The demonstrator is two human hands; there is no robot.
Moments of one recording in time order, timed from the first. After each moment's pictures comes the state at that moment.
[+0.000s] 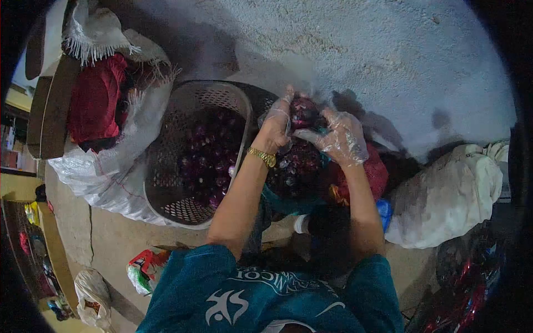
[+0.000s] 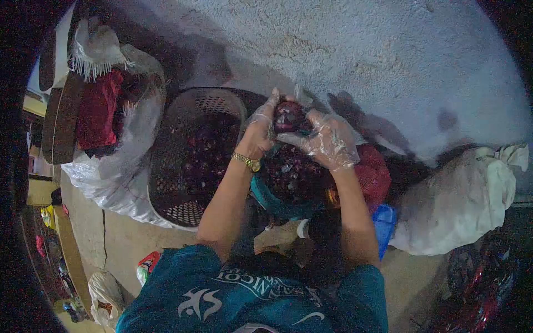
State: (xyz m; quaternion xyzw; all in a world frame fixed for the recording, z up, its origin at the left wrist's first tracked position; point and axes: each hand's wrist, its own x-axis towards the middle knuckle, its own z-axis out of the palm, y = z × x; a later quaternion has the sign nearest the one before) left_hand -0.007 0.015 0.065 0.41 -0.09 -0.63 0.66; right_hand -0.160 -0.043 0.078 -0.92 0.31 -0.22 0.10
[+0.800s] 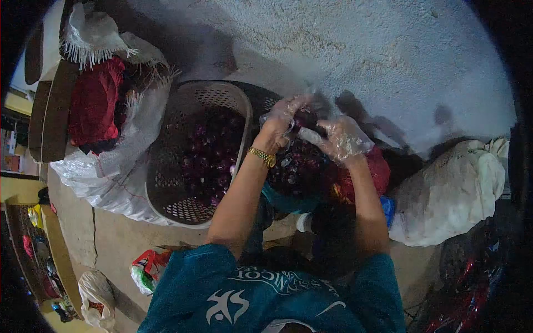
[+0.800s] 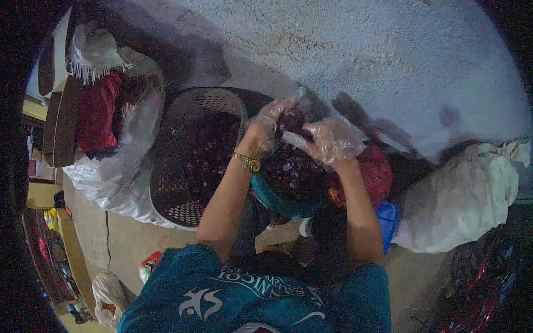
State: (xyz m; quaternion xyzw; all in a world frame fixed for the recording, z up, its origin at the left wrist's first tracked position) left_hand -0.007 0.013 0.043 0.44 -0.19 -0.60 0.64; right_hand -0.177 -0.058 0.038 -0.94 0.27 -0.17 0.15
